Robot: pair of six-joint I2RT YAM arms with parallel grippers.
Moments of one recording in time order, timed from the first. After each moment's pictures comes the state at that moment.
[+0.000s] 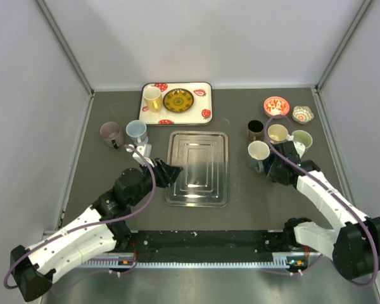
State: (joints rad) left arm -0.81 0.62 0.46 -0.02 -0.18 -0.68; right arm 0.26 1.06 0.65 -0.64 0.28 0.63
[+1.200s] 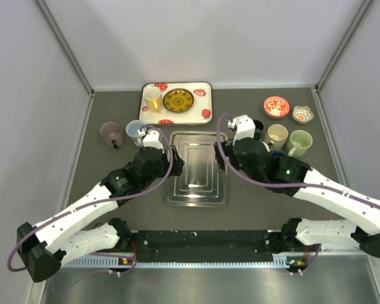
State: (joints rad) left arm -0.81 0.93 0.79 -0.40 -0.34 -0.63; right arm 1.05 1.09 1.15 -0.66 0.59 0.39
